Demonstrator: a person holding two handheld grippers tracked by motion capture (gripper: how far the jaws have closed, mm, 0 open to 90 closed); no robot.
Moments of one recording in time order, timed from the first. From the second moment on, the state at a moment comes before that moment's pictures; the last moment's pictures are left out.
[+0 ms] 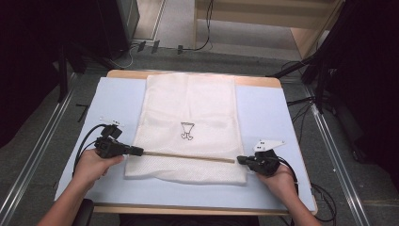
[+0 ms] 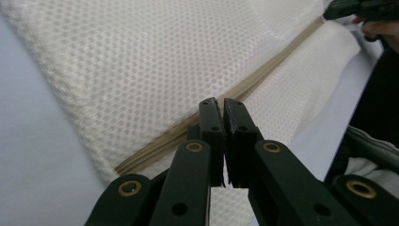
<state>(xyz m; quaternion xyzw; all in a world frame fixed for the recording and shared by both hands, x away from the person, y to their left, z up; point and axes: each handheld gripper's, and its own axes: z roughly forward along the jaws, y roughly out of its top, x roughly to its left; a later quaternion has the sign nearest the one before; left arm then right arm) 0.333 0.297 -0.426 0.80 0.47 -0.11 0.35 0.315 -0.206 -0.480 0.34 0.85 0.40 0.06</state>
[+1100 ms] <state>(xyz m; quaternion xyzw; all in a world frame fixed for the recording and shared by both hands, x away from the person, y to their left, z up) 0.323 0.343 -0.426 0.77 0.52 -0.07 0.36 0.320 -0.207 -0.480 0.34 0.85 0.40 0.05</state>
